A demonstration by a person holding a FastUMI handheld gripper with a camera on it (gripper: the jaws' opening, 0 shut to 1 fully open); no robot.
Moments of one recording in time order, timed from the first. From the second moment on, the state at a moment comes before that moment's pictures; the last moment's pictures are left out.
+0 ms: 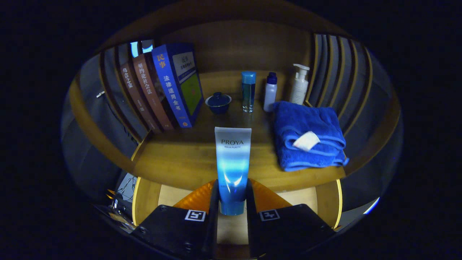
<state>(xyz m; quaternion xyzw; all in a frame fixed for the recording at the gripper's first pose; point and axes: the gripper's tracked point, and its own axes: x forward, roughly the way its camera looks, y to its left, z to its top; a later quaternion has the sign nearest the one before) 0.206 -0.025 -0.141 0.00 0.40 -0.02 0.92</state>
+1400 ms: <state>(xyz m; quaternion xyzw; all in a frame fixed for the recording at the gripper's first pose) 0.146 -0.011 -0.055 0.00 0.18 0.00 0.98</state>
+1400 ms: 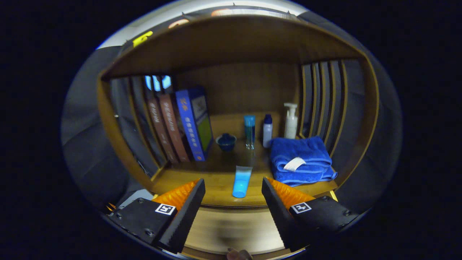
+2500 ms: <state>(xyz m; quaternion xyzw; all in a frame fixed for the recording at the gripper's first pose) -0.037 -0.030 -0.191 0.02 0.11 -0.04 0.99</state>
